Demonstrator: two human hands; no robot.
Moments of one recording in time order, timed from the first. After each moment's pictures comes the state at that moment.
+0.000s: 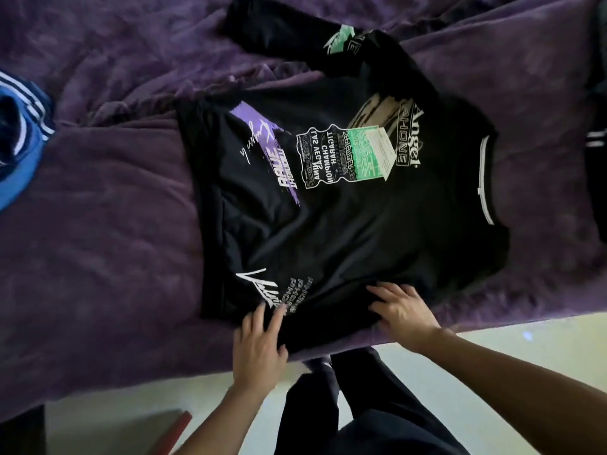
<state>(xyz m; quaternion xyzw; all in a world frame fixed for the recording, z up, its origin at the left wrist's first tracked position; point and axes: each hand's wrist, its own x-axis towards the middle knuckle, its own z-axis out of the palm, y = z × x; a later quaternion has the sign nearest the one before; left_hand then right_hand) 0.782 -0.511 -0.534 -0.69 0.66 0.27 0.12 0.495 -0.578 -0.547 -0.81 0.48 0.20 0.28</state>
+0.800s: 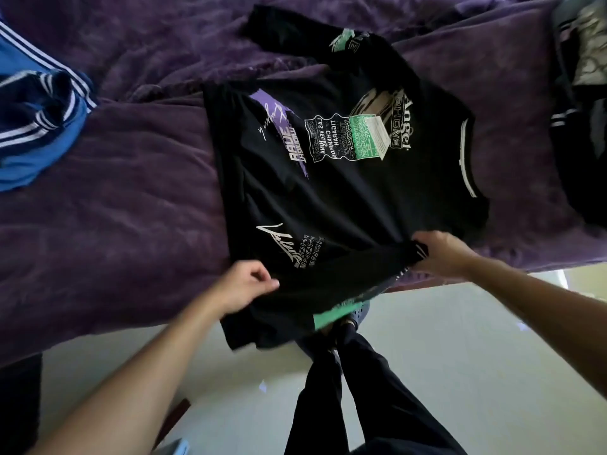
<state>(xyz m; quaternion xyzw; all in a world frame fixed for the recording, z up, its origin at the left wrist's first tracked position) 0.839 -0.517 -0.472 -0.65 0.47 0.59 -0.05 0.455 -0.577 -0.475 -0.66 0.64 0.16 0.35</state>
